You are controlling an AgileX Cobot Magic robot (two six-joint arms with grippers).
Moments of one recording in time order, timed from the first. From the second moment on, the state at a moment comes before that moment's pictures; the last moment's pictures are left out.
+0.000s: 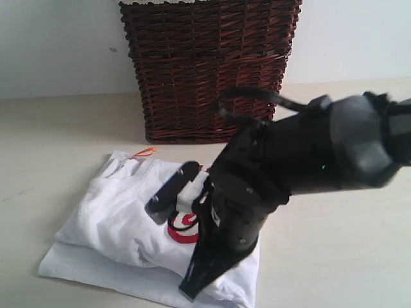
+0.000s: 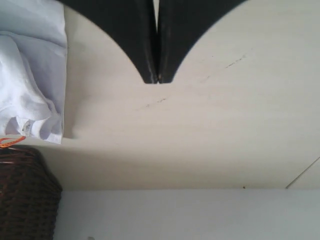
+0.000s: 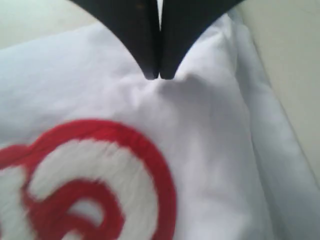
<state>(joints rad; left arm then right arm) 0.04 0.01 0.00 0.10 0.37 -0.10 0.77 1.81 -1.03 -0.16 0.67 0.09</state>
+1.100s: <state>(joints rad) 0.04 0.01 0.00 0.10 0.37 -0.10 0.44 1.44 -1.02 -0.38 0.48 0.40</state>
